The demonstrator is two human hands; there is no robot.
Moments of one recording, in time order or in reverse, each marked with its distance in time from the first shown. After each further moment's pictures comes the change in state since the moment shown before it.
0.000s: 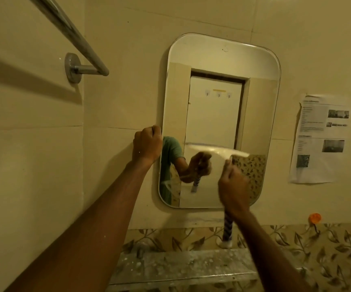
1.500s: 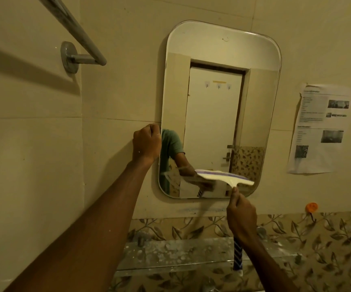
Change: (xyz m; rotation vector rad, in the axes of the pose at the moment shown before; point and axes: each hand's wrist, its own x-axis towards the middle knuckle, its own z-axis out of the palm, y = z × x) left_hand -0.010 -0.020 0.009 0.007 0.061 0.063; right_hand -0.058 0.069 -0.007 -0.101 -0.065 0.171
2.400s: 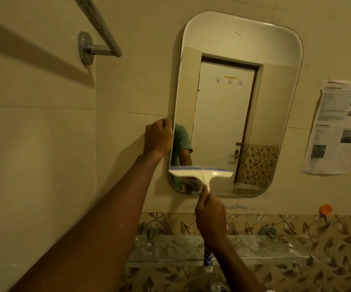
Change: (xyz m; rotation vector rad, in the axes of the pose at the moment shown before) left_hand -0.002 0.002 -0.005 -0.048 -0.076 -0.052; right_hand -0.043 -0.046 0.067 0.035 -0.068 -0.104
